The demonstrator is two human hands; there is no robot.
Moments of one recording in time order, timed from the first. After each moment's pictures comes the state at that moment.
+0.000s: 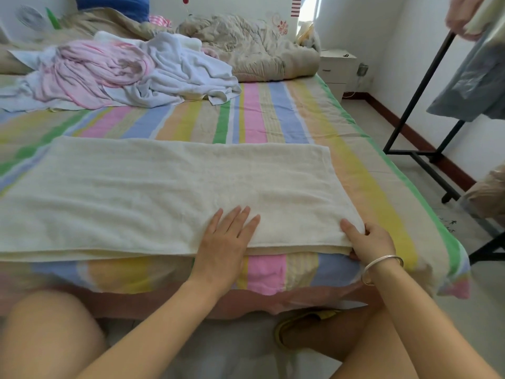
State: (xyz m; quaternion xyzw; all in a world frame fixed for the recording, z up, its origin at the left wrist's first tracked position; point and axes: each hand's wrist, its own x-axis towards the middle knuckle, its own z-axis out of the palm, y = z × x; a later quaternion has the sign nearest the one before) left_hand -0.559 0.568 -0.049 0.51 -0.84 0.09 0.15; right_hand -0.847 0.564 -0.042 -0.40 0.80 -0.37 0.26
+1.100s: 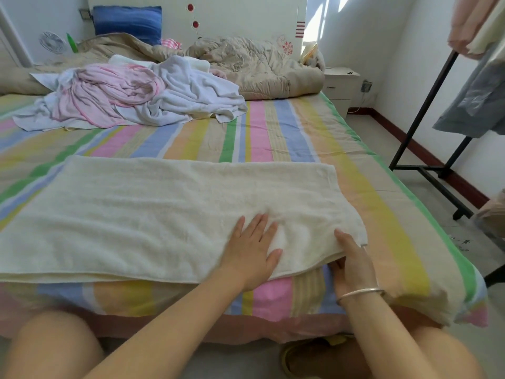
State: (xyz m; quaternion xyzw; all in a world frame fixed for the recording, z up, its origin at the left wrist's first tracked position) left_hand -0.591 0.519 -0.047 0.51 -0.86 -0.01 -0.01; right_hand -0.781 0.562 -0.037 -0.15 0.48 -0.69 0.52
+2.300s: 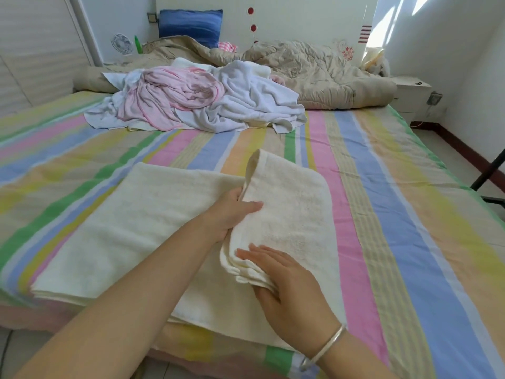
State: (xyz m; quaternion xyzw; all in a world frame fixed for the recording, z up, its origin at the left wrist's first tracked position) left_hand -0.433 0.402 0.029 0.58 -0.45 -0.55 0.39; right_hand -0.587 0.521 0.001 -0.82 0.44 -0.30 0.22
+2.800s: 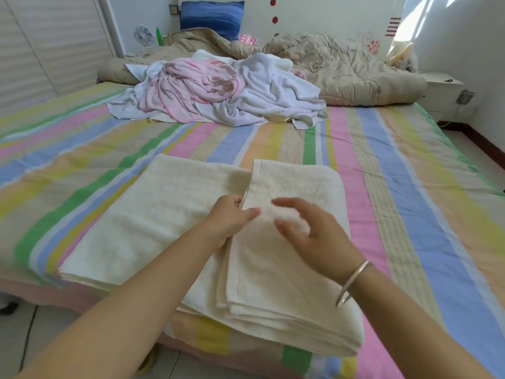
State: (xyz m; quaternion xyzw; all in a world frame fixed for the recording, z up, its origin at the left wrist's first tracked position) left_hand -0.398 0.417 0.000 0.65 -0.47 -0.44 0.41; right_hand -0.588 0.457 0.040 -0.80 0.45 -0.31 0.24
